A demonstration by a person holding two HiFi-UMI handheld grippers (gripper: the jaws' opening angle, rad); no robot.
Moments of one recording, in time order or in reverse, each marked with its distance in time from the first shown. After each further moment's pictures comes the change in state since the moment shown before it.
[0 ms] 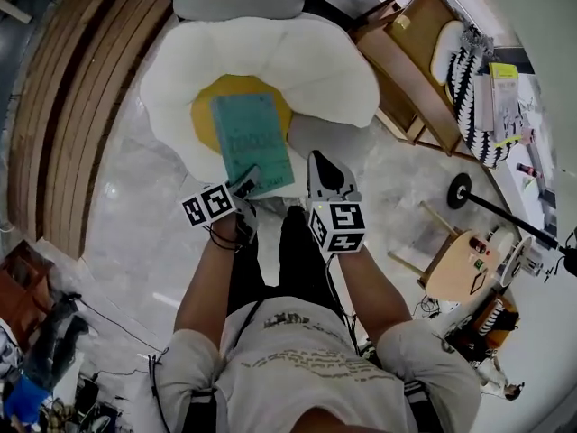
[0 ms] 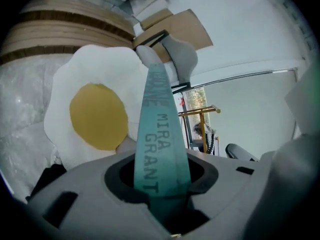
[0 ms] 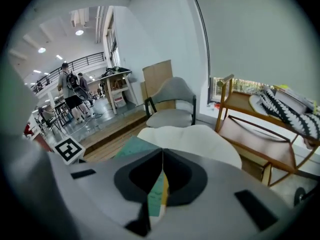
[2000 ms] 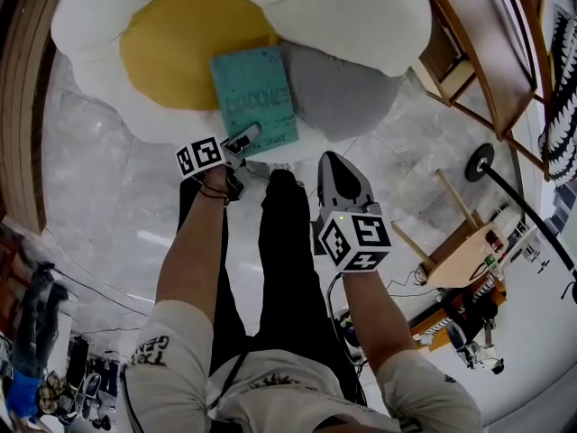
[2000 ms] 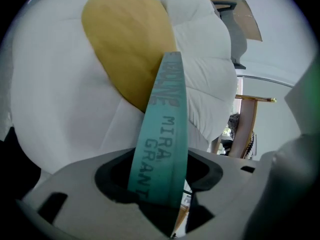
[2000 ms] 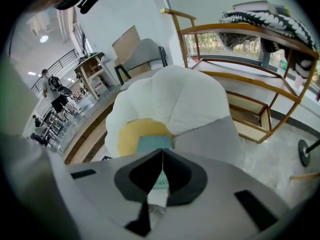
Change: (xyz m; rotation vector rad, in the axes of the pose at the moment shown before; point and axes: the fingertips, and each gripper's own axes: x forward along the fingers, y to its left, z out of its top) left arm 0.201 0.232 -0.143 -0.249 0.155 -0.009; right arm 0.044 -0.101 -0.241 0.242 0.262 -0.046
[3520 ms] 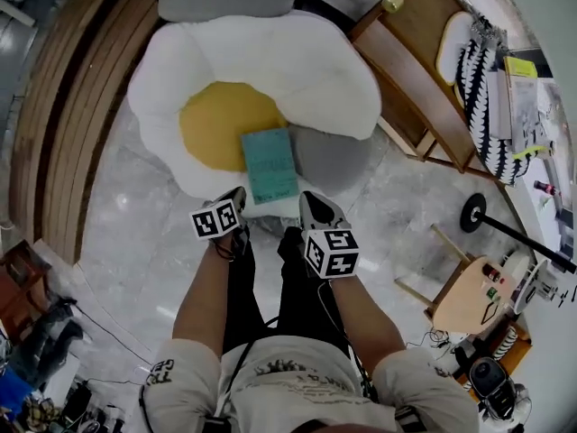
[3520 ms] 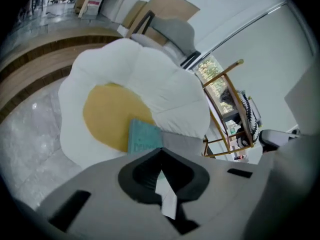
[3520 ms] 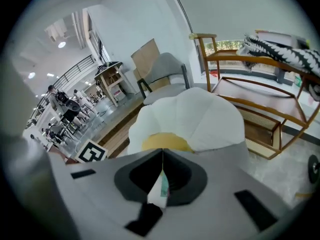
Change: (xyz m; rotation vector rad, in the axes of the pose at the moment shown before) left arm -0.148 -0.133 0.034 0.543 -0.151 0.347; right arm -0.067 0.075 0.068 -0.076 -0.070 0.155
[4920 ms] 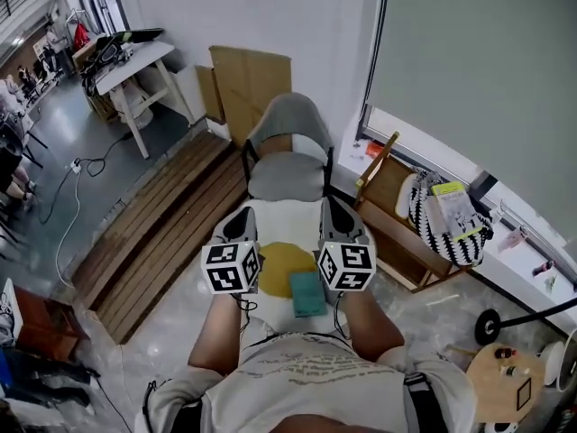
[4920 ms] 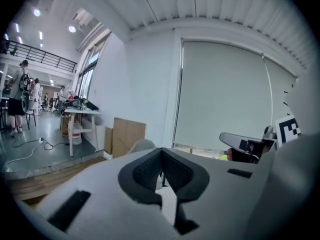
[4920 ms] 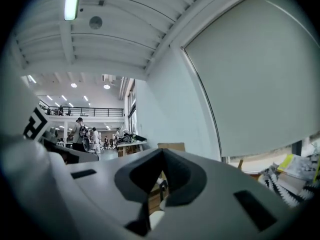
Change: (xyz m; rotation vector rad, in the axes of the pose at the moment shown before) left arm -0.501 -0.335 0.262 0.623 -0.873 0.104; right arm -0.324 0.195 0.364 -0.262 -0.916 0.100
